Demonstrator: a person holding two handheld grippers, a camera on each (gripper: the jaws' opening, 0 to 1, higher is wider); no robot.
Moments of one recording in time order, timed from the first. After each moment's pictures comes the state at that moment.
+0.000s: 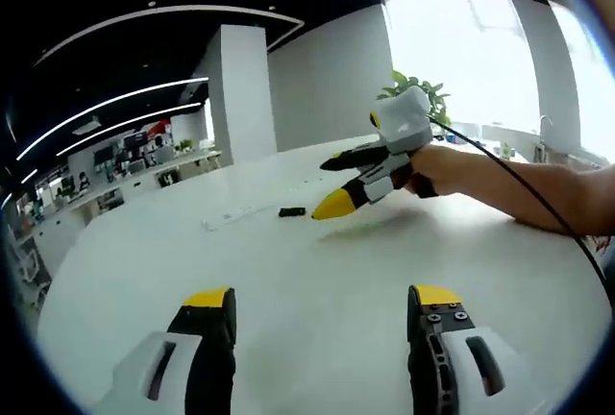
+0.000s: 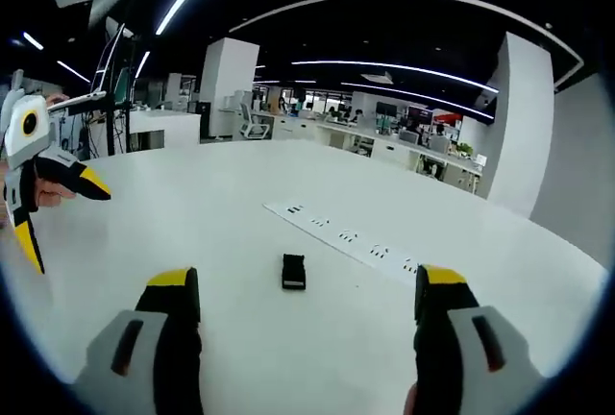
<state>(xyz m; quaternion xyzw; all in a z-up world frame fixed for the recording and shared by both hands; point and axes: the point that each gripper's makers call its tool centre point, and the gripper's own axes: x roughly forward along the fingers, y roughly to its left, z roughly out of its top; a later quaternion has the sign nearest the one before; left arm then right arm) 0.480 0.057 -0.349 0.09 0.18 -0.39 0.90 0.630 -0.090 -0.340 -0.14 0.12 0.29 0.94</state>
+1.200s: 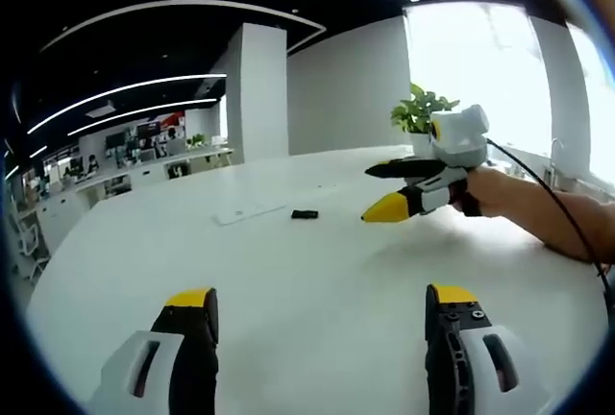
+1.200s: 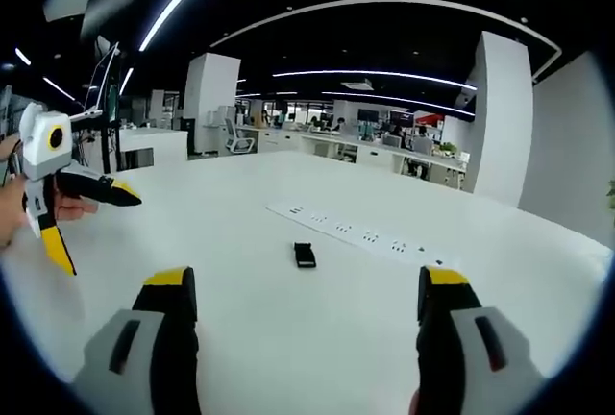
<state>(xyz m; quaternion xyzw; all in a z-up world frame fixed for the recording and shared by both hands) 0.492 0.065 -0.350 0.05 0.18 -0.37 0.91 0.592 -0.105 -0.326 -0.11 0.10 0.26 0.96</state>
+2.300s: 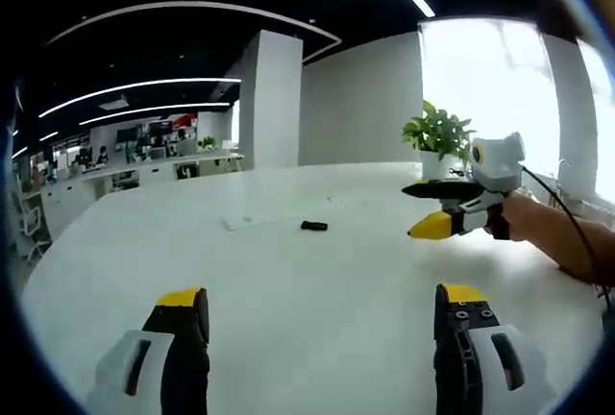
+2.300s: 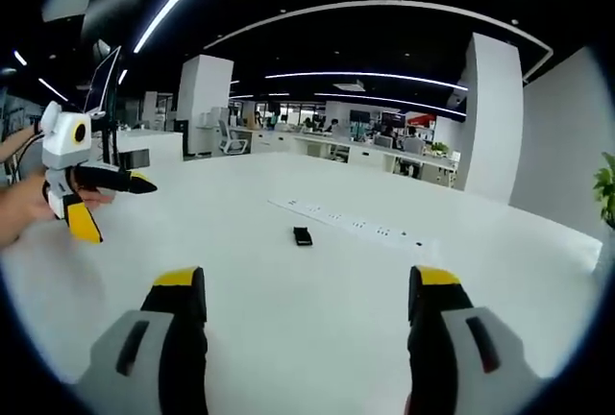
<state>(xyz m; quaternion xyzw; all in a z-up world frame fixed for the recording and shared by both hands) 0.487 0.067 -0.340 0.01 0.16 -0.35 0.92 0.547 -0.127 -0.325 -0.11 0.10 0.24 0.96</state>
